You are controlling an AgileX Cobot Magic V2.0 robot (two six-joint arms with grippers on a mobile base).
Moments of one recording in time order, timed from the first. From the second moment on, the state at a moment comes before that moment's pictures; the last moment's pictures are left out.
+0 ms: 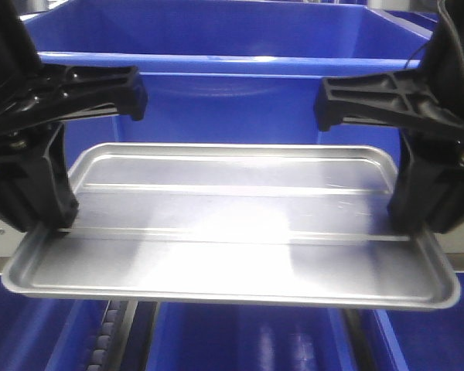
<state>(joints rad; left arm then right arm) -0.91 1.32 -0.89 0.25 0.82 -1.00 0.78 1.27 -0.82 -0.28 0.78 1.02</state>
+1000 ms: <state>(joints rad) -0.93 1.29 -0.90 0.30 0.83 -1.01 0.78 1.26 -0.81 -0.38 0.72 1.02</state>
